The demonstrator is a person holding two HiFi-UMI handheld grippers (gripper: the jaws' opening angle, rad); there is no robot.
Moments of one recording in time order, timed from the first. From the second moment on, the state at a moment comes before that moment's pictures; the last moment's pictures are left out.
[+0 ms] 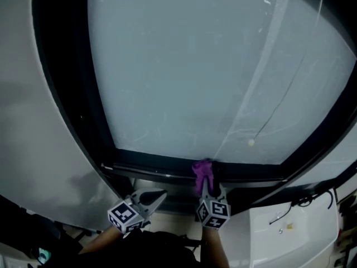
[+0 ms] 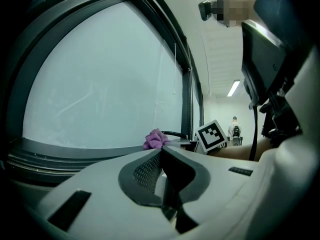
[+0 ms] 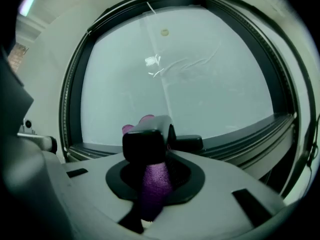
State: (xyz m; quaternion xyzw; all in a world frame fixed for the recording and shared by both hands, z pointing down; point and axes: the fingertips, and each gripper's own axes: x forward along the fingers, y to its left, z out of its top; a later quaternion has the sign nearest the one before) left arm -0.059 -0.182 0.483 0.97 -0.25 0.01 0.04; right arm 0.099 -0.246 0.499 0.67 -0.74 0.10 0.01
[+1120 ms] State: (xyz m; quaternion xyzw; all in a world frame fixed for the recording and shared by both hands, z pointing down) left arm 0.035 -0.166 0.480 0.95 -0.30 0.00 0.04; right arm 0.171 -0.256 0.480 0.59 -0.79 -0.04 0.18
